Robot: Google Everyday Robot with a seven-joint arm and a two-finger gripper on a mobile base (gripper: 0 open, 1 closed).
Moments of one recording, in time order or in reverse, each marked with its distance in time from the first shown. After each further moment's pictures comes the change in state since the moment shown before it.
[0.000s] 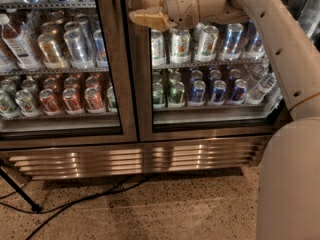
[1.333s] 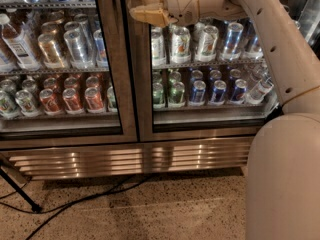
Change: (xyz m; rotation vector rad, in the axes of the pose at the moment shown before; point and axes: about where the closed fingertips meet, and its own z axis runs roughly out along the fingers) arm 0.001 -0.013 -0.002 0.000 0.000 0.000
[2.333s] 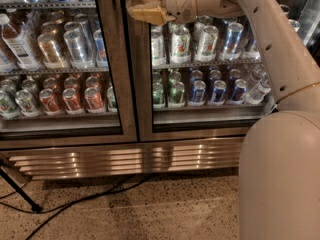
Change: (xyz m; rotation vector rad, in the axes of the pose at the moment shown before) arm -0.001 -0.008 0.003 0.002 0.001 0.002
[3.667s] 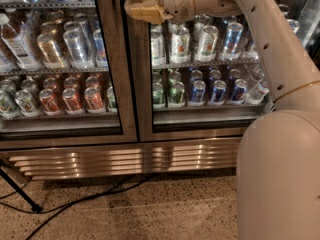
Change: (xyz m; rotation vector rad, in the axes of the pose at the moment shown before) arm -0.005 -0.002 0.004 -0.002 -0.012 0.006
